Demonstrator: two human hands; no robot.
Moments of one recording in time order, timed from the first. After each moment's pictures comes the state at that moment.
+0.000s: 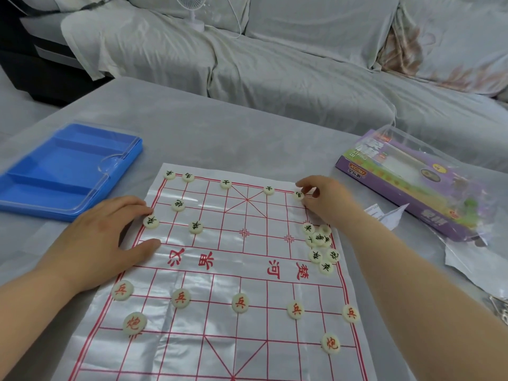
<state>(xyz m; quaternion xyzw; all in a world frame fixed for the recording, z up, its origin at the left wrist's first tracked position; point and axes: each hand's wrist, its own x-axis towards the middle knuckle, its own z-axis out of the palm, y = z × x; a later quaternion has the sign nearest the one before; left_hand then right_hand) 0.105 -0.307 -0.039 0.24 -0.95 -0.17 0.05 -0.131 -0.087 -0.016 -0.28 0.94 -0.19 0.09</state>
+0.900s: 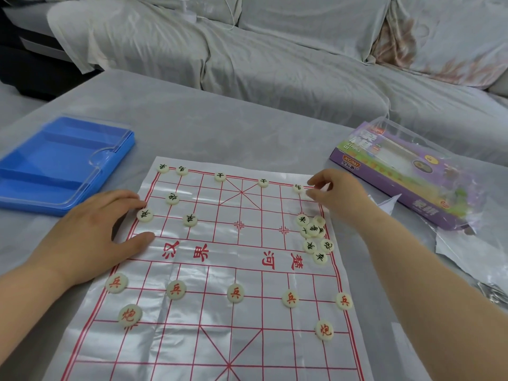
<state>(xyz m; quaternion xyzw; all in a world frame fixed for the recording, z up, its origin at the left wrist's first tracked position) 0.104 -0.313 -0.045 0.23 -0.96 -0.16 0.06 -0.123 -0.065 -0.004 -0.25 0.94 -0.23 0.06</state>
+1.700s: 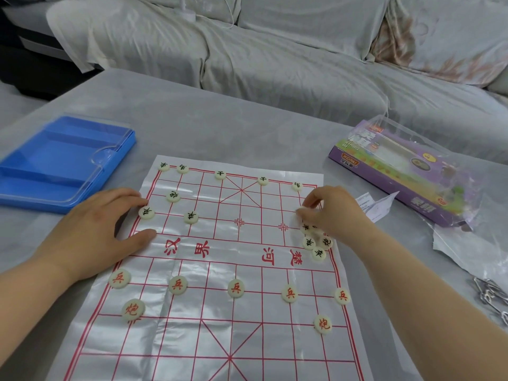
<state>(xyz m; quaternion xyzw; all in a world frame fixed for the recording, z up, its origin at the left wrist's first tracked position) 0.104 -0.309 -0.040 0.23 -0.96 -0.16 0.04 -0.096 -0.061 -0.008 -0.26 0.95 -0.12 0.08</state>
